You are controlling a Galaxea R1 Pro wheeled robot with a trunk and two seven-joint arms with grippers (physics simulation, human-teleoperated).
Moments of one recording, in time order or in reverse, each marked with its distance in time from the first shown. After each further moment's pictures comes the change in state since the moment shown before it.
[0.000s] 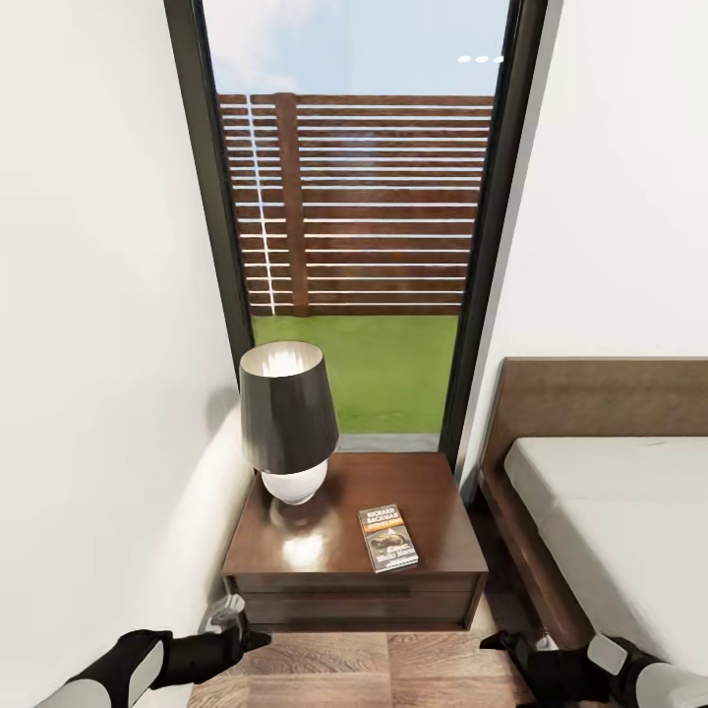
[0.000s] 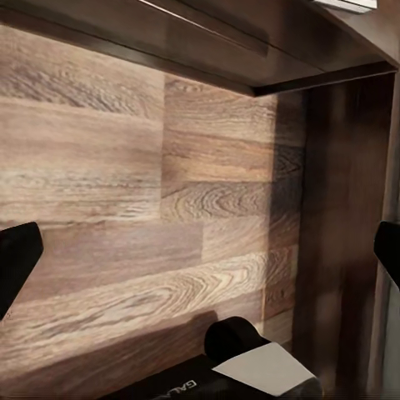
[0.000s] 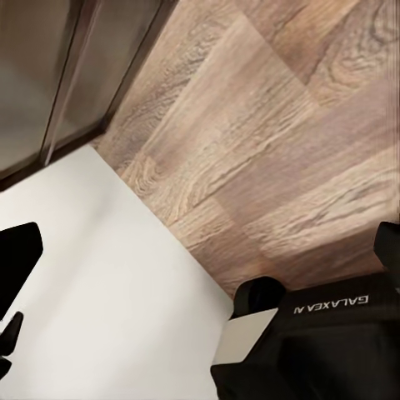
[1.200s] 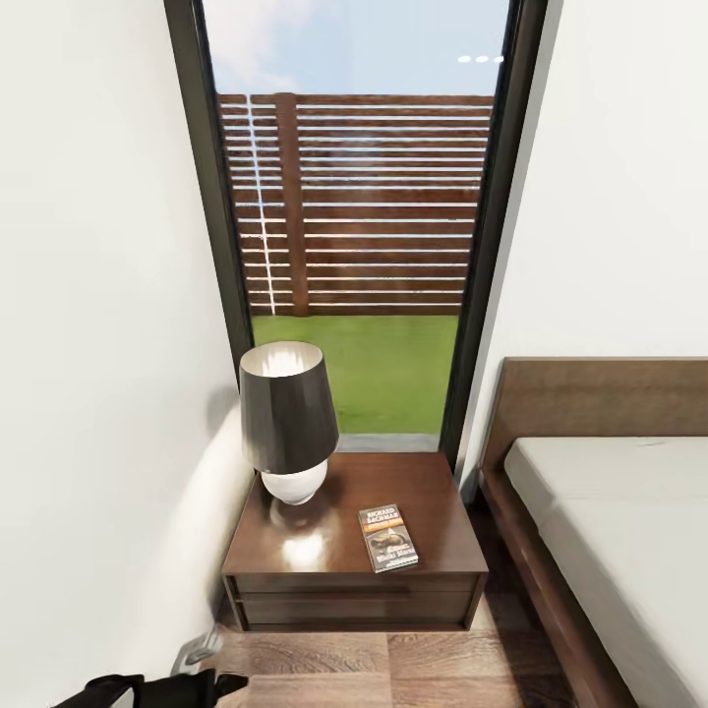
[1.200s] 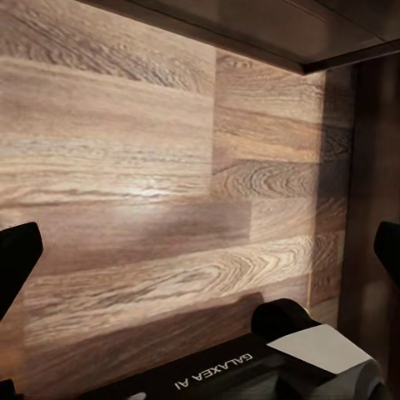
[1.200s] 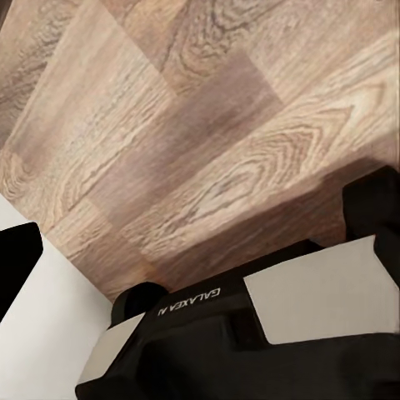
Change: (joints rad) left arm 0.027 0.065 0.002 0.144 -0.041 -0.174 0.006; right arm 0.195 0.001 0.000 0.000 0.124 -0.224 -0.002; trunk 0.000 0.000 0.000
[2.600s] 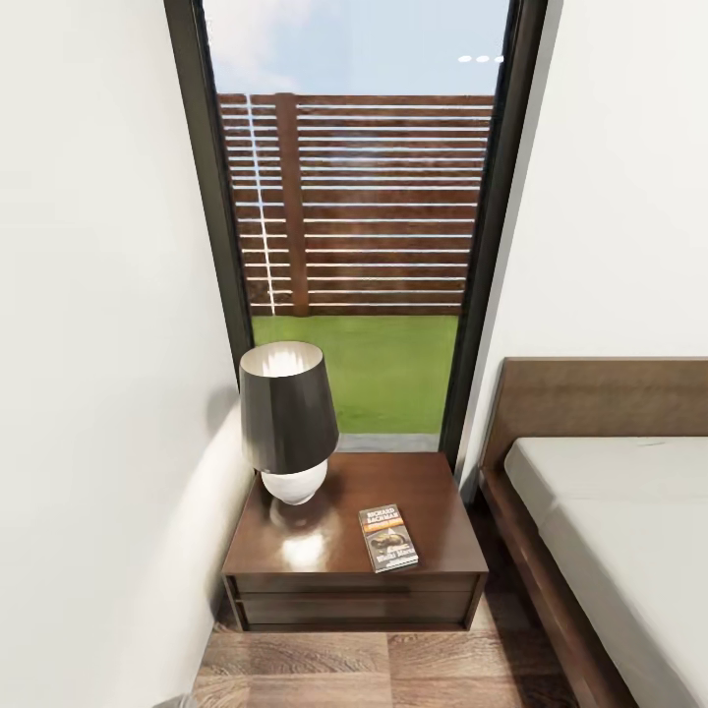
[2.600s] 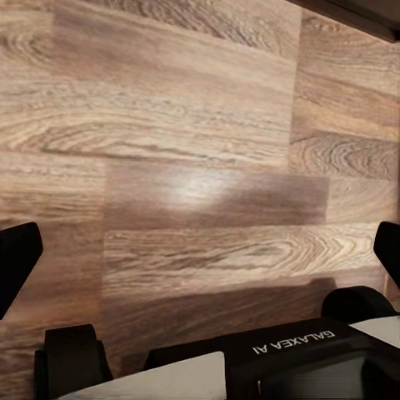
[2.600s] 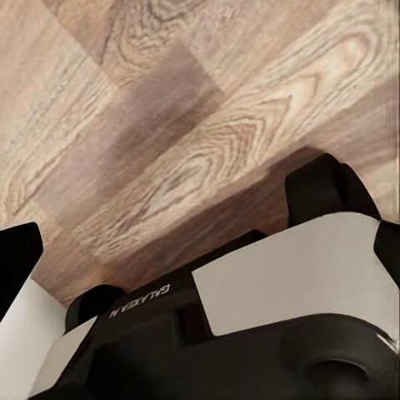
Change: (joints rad) left arm 0.127 0.017 0.002 0.009 0.008 -0.141 0.115; right arm 0.030 0.001 -0.003 0.000 0.007 -0.024 -0.091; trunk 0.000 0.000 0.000
